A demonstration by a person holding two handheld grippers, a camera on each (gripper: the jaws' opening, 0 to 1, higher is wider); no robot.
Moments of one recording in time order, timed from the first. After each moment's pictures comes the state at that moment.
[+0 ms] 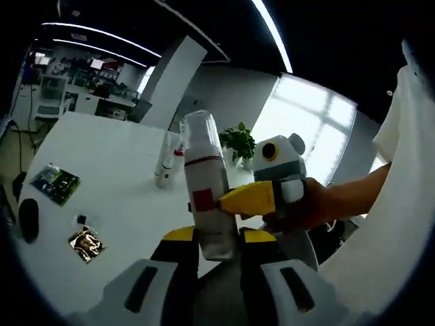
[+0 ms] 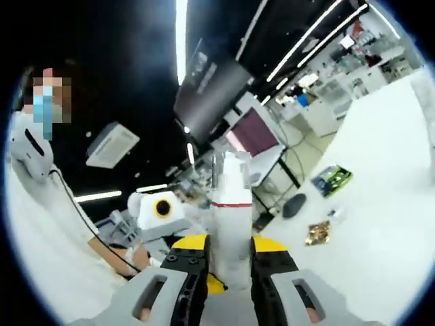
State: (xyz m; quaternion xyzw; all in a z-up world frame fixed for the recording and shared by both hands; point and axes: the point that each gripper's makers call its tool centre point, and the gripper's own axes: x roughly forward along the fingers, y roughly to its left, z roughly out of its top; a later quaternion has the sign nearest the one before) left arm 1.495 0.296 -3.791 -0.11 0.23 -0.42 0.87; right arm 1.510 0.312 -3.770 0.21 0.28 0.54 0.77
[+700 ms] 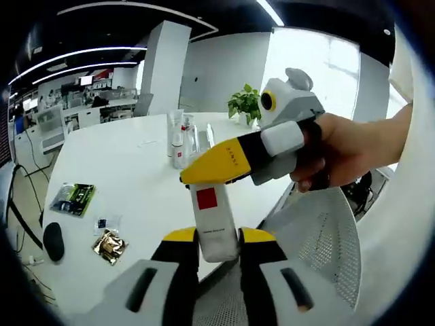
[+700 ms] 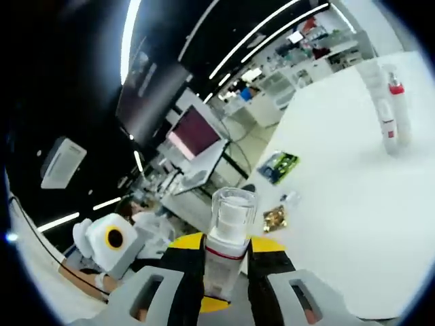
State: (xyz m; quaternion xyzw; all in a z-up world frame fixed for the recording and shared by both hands) left arm 1.484 0.283 -3.818 0.01 0.24 -0.44 0.87; right arm 1.527 0.289 -3.795 0.27 0.32 0.42 0.80
